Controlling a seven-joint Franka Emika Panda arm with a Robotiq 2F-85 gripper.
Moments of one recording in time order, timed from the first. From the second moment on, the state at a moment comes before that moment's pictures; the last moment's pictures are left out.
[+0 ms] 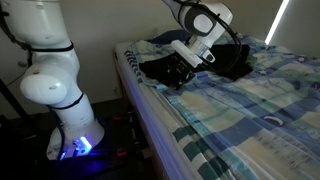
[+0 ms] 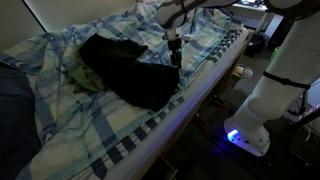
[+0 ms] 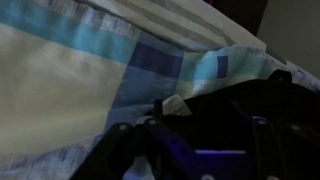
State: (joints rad) arm -0.02 0.10 -0.04 -2.11 0.19 1.73 -0.60
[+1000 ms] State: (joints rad) arm -0.02 0.15 -0.03 -2.10 0.18 1.73 -0.59
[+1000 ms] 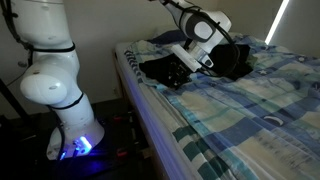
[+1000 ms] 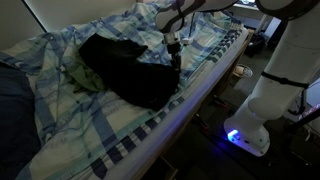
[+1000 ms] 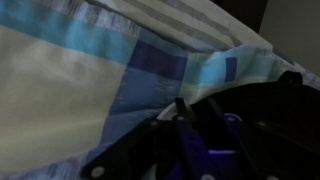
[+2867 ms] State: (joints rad) arm 0.23 -0.14 0.22 -2.09 0.12 1.74 -0.26
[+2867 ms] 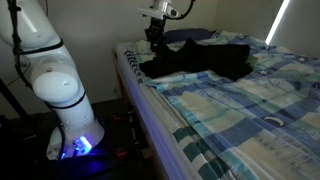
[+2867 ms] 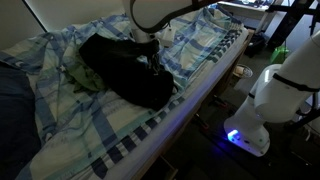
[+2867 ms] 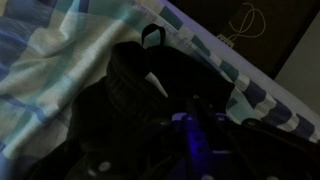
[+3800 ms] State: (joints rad) arm 0.25 -0.15 0.22 -2.09 0.12 1.74 -0.23
